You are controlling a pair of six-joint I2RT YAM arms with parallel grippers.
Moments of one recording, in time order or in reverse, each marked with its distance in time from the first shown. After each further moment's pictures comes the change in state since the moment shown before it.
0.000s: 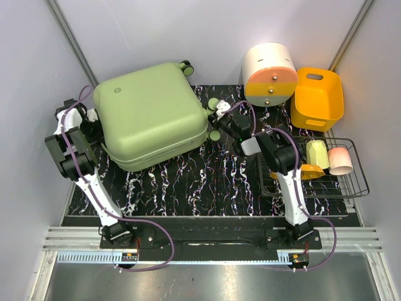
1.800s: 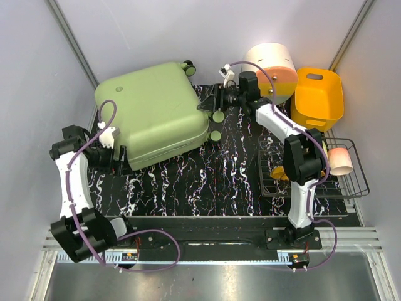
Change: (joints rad) left arm -0.034 -0.982 -0.650 -0.260 0.302 0.489; right arm -0.065 -0.255 0.485 -1.255 -0.388 0.539
